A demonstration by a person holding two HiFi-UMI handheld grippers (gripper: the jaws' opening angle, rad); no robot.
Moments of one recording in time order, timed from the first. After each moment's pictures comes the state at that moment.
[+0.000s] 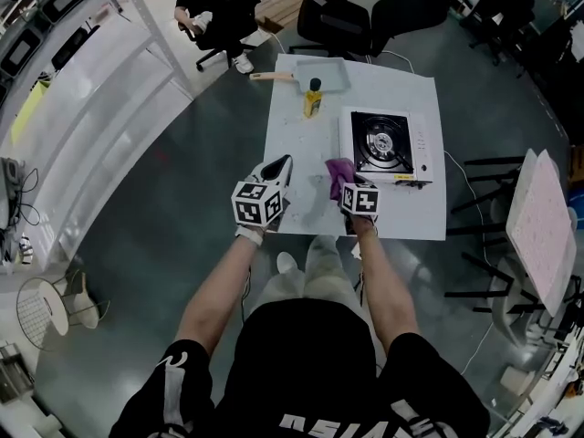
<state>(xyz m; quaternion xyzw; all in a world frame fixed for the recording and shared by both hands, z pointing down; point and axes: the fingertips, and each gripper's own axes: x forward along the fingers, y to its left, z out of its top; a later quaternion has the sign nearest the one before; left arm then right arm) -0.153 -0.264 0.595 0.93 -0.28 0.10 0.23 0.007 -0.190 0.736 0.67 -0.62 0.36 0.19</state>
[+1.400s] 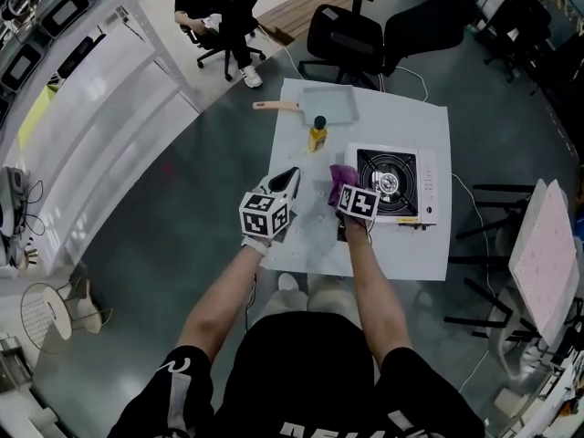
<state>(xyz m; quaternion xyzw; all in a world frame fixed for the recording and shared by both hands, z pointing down) -0.098 -0.351 0.600 0.93 -0.28 0.11 0.23 0.051 -0.293 0.729 0.70 -0.55 0.43 0.16</state>
